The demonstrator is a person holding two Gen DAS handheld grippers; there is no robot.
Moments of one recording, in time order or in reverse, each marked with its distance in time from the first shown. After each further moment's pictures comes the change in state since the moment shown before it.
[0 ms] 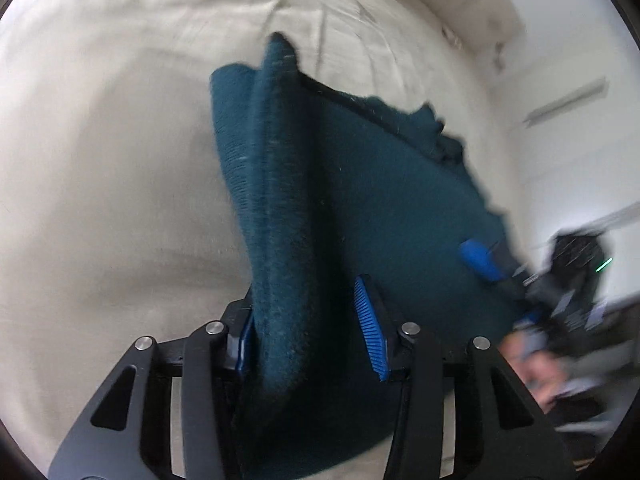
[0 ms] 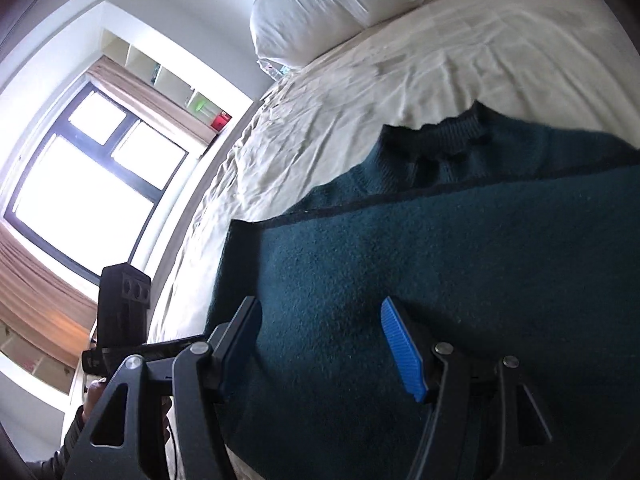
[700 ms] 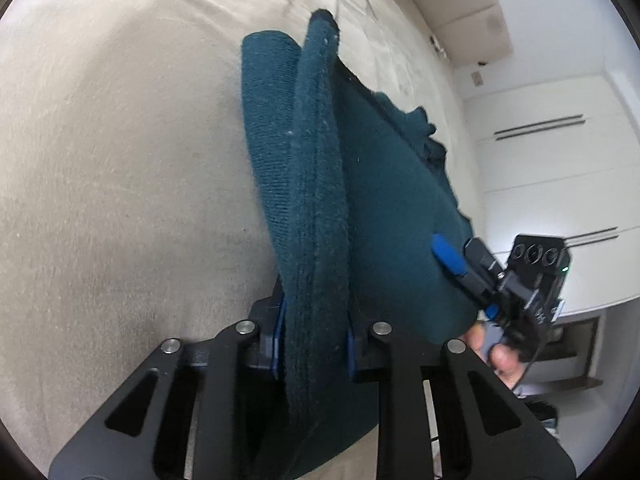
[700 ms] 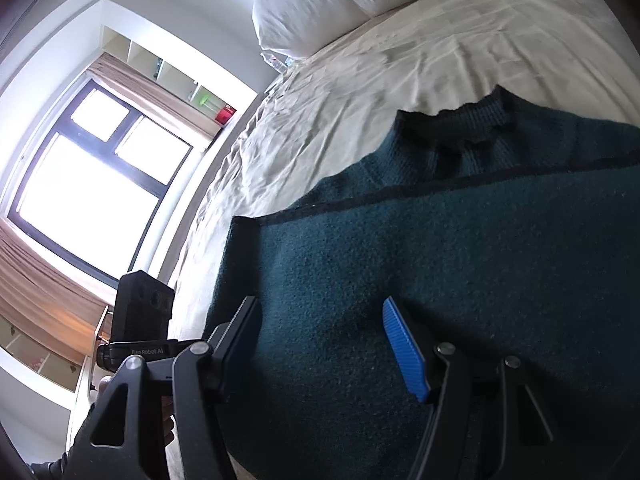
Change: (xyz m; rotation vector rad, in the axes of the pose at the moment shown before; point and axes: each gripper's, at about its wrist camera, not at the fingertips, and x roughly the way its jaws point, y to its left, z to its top) left arm 0.014 0.017 -0.004 -0.032 0.055 -0.105; right arm 0.014 0.005 0.001 0.000 0.029 0.022
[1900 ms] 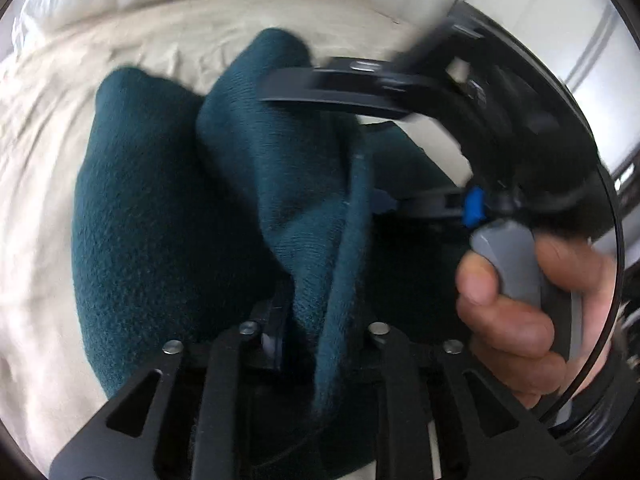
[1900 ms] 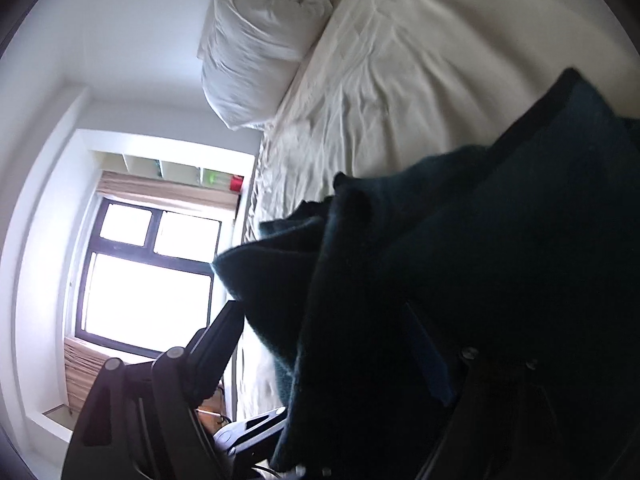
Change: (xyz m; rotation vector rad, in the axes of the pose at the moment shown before) left arm 0.181 -0.290 -0.079 0.651 -0.064 0.300; right arm -0.098 -0.128 0.023 0.385 -0.086 0.220
